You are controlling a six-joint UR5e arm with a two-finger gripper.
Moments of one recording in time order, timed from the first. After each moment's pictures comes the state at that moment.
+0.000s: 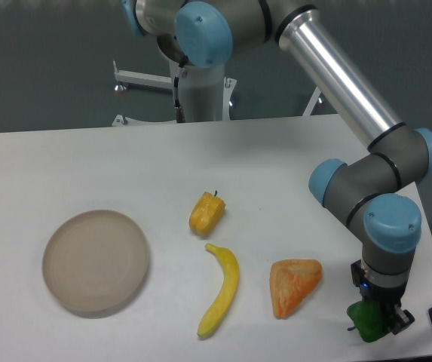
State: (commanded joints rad) arm 2.37 -2.57 -0.65 -1.18 1.62 1.66
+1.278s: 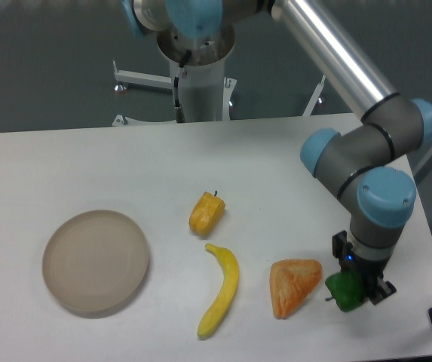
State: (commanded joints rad) arm 2.37 -2.30 -0.95 -1.33 1.54 1.61
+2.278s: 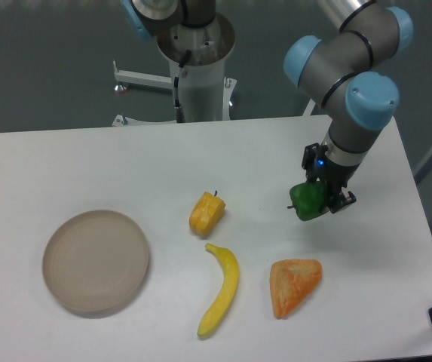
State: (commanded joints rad) arm 2.52 -2.01 -1.44 -1.29 1.48 1.91
